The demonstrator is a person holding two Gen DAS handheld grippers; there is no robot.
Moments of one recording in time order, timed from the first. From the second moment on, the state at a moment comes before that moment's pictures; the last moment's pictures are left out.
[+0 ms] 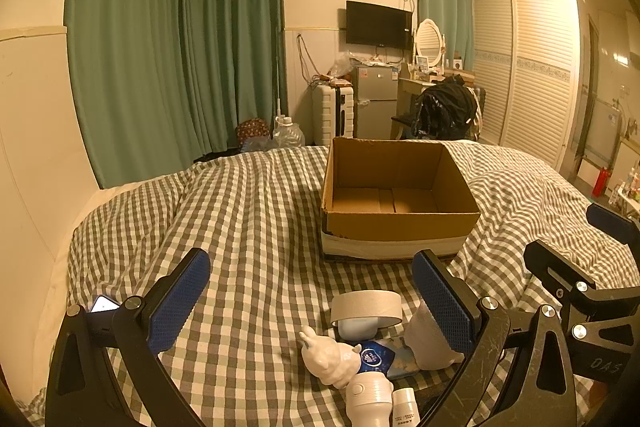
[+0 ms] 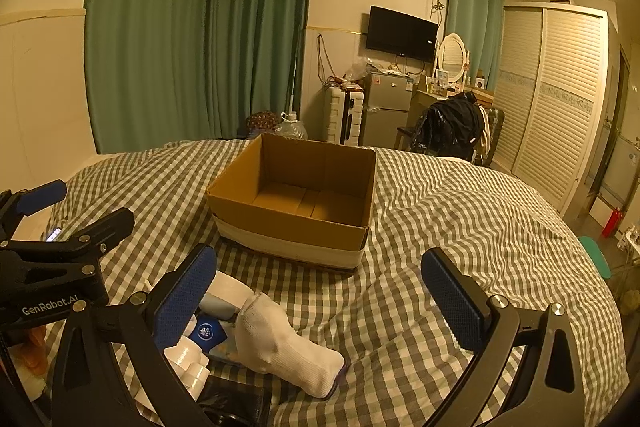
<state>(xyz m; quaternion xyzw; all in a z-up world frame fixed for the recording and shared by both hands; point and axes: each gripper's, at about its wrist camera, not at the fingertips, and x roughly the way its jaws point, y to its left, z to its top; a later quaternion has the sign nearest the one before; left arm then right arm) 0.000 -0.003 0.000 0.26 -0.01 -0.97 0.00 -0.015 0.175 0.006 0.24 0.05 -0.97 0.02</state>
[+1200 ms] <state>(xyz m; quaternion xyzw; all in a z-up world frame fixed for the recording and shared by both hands) -0.032 0.013 -0.088 0.41 -0.07 -0.91 -0.01 -0.063 0.185 -0.073 0.39 0.08 -0.91 0.11</state>
